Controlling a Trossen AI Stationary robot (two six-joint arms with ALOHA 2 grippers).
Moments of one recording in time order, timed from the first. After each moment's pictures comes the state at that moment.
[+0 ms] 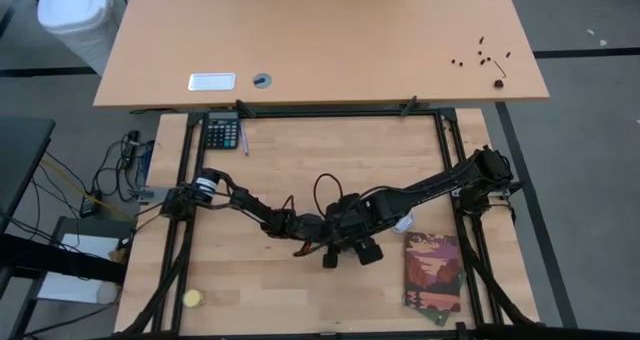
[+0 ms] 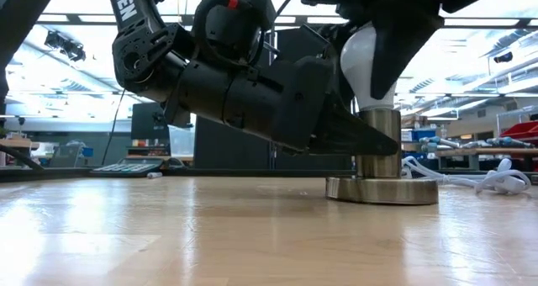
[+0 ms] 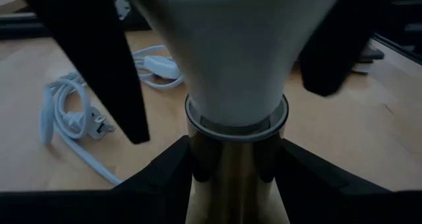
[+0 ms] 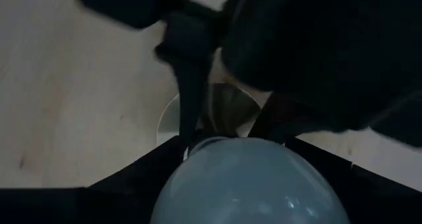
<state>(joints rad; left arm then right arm) -0.21 2.18 1.04 0.88 -0.15 -0.03 0.29 1.83 1.46 -0.94 0.04 0.00</state>
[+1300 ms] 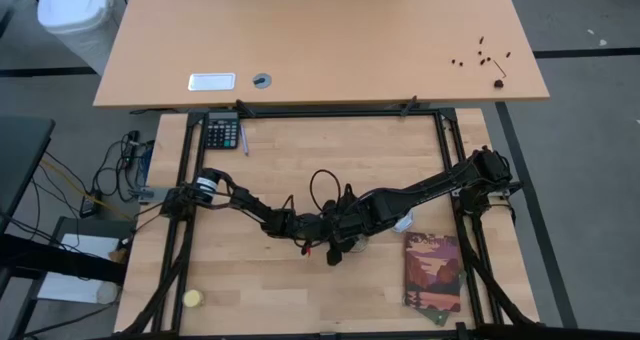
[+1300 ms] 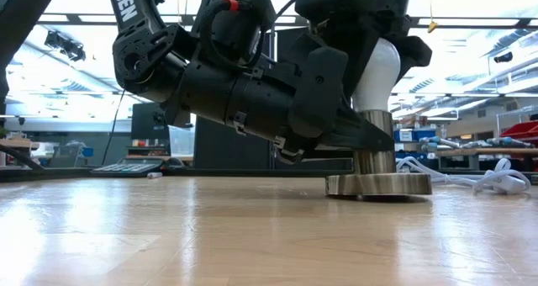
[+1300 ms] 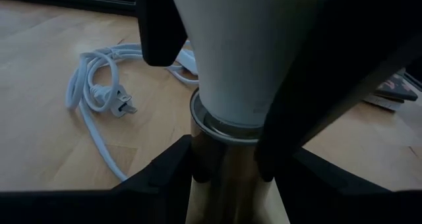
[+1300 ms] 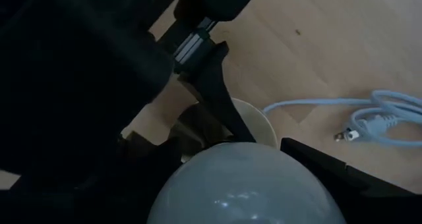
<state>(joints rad) -0.21 2.18 1.04 0.89 -0.24 -0.21 0.29 1.85 1.46 -1.00 0.19 1.12</state>
